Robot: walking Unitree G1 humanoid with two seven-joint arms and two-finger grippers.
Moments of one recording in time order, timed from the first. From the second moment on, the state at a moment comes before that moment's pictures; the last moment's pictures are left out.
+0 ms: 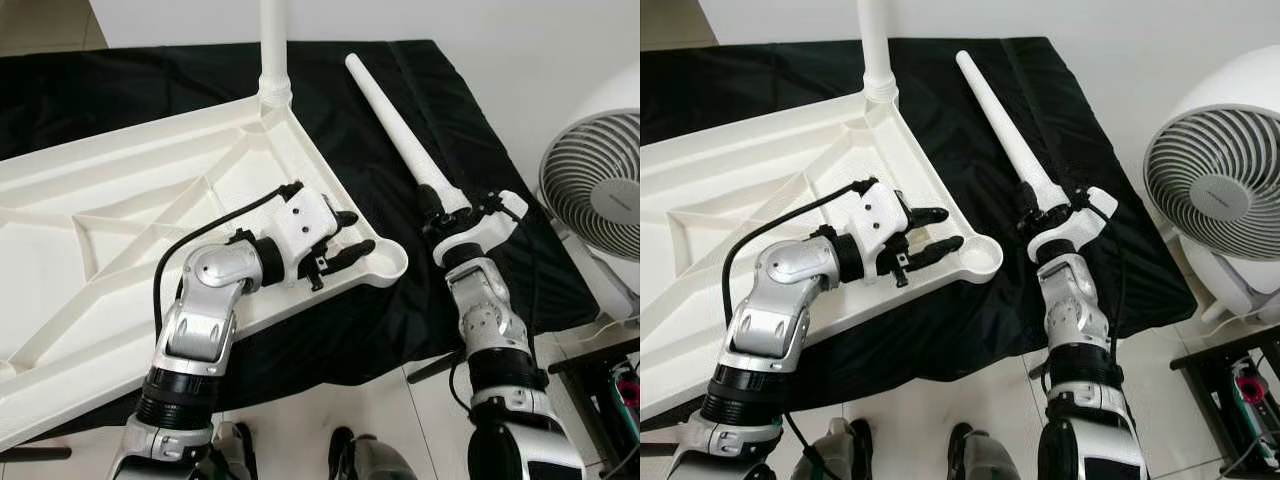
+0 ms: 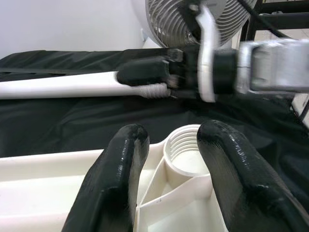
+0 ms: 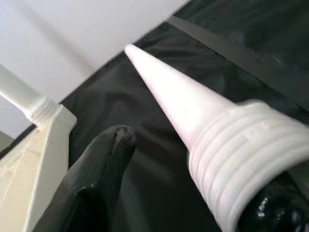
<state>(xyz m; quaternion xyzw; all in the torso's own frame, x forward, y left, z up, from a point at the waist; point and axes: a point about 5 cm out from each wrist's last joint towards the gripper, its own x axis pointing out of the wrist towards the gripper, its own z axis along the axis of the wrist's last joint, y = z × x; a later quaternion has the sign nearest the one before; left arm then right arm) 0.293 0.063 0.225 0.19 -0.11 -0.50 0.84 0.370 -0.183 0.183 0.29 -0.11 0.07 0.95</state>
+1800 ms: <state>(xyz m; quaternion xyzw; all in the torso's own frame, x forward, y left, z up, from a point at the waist) 0.345 0.071 0.289 -0.12 -0.05 -0.53 0.84 0.299 -0.137 0.239 -0.01 -0.32 0.07 0.94</state>
